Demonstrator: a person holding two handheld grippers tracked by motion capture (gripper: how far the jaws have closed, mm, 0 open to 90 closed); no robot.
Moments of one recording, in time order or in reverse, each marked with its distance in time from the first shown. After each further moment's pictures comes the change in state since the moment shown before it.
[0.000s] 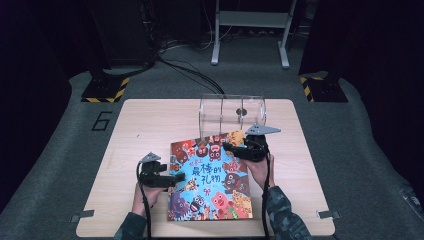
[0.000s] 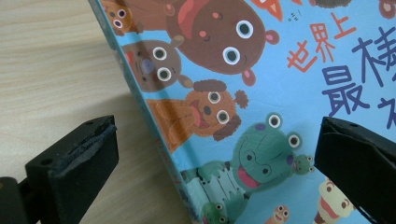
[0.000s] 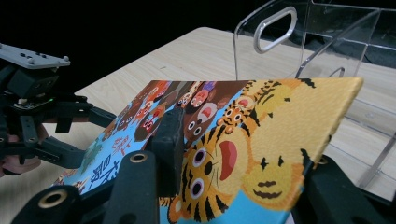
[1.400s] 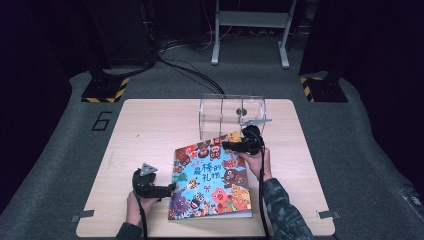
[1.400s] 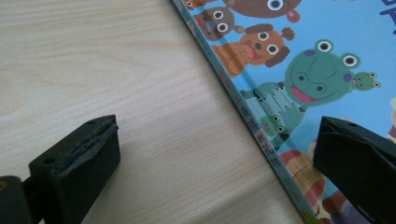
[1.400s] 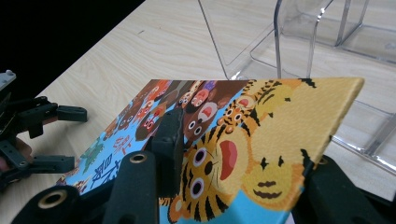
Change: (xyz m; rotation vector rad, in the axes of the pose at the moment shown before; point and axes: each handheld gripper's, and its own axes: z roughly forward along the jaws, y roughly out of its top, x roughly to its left) left arm 0.008 -0.036 -0.008 0.064 0.256 0.071; right arm -0.033 -0.001 0.034 0.220 0.001 0.197
